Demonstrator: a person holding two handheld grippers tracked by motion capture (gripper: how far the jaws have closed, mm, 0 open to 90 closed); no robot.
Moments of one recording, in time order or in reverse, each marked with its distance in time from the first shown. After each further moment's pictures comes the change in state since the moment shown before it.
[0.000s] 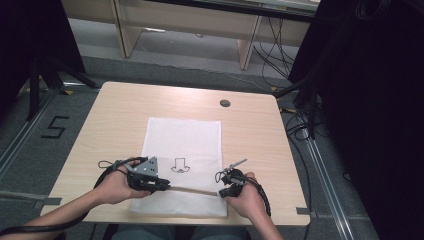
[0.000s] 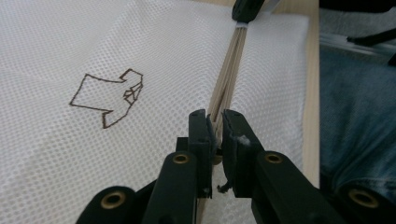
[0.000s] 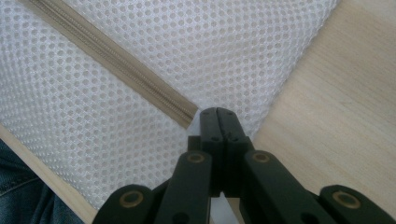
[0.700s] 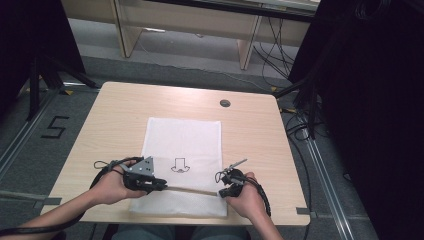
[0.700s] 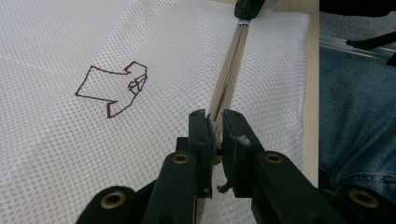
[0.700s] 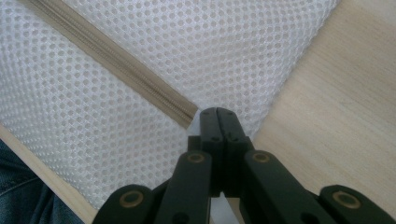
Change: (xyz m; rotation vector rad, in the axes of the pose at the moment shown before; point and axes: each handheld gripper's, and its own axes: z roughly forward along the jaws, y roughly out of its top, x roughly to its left) left arm 0.002 -0.006 -0.006 -0.002 0.008 -0.004; right arm 0.000 0.000 0.000 0.000 -0.001 -0.005
